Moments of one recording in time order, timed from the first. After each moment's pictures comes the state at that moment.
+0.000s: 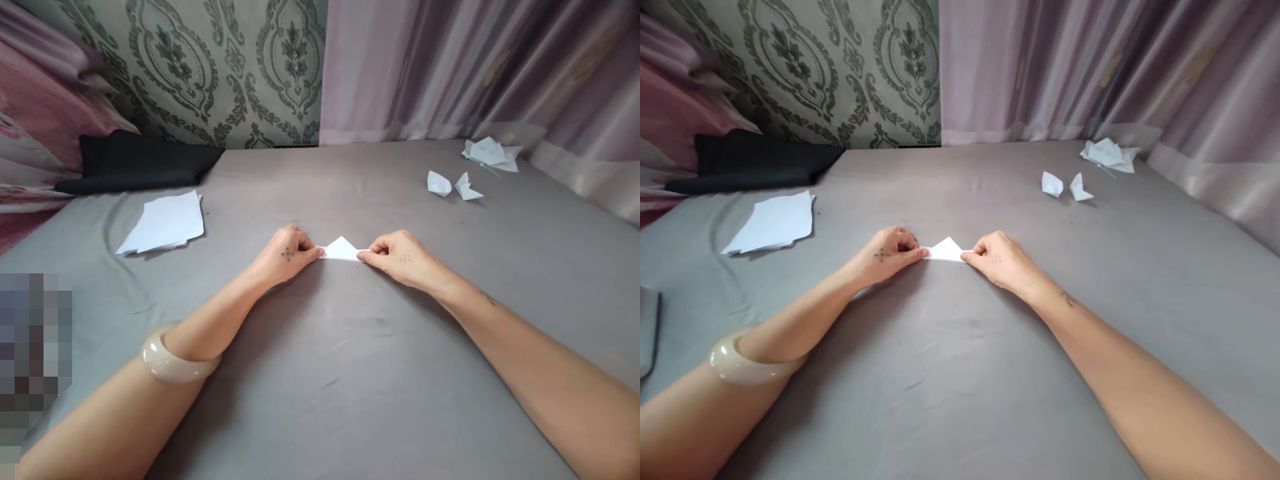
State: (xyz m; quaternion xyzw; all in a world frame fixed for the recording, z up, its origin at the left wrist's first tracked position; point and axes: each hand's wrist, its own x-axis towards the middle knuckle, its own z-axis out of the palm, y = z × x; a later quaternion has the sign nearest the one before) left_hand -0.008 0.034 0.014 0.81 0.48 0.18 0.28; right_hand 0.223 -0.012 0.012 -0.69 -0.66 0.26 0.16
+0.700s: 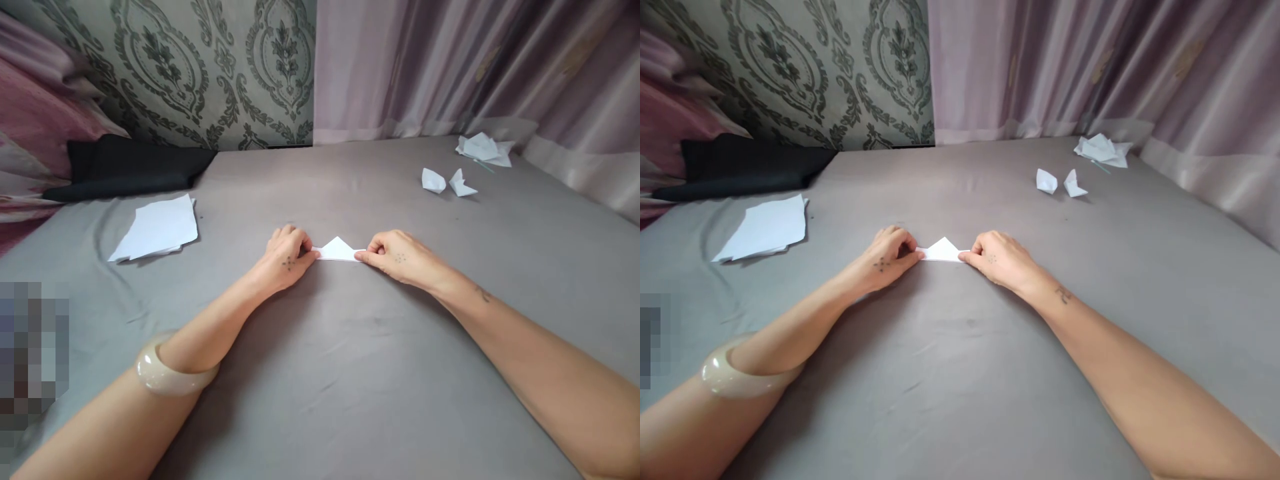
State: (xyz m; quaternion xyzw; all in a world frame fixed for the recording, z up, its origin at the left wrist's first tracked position) left_hand -0.005 0.026 0.010 0.82 0.51 0.14 0.21; right_hand 0.223 -0.015 0.023 -0.69 -0.68 0.21 0.11
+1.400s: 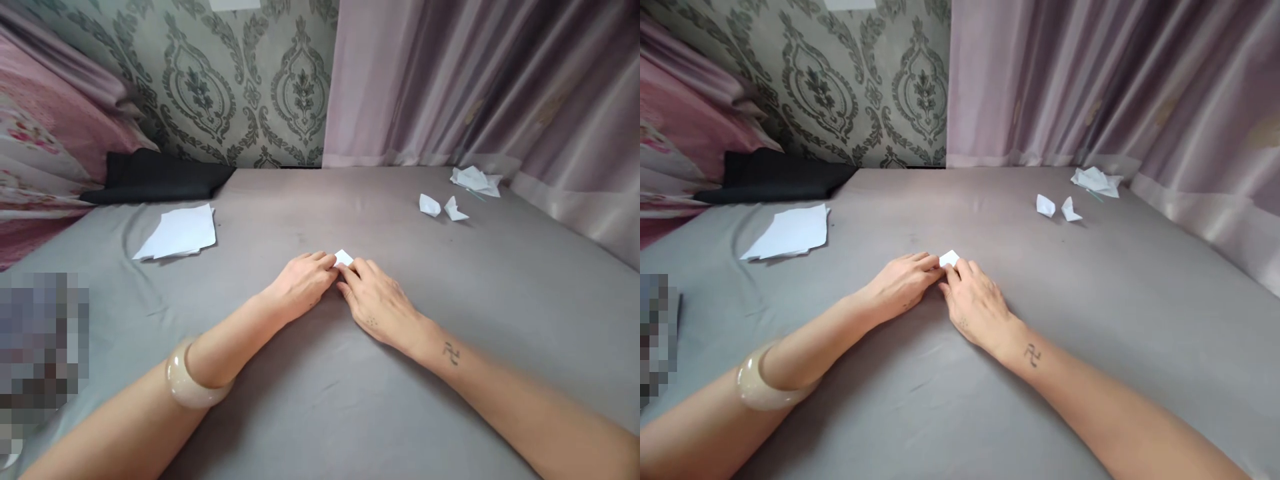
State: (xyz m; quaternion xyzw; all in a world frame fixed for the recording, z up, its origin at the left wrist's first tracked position) left_hand 0.004 -0.002 0.024 0.96 0.28 0.03 -0.03; right_hand 0.167 -0.063 0.016 -0.57 -0.82 -0.01 0.12
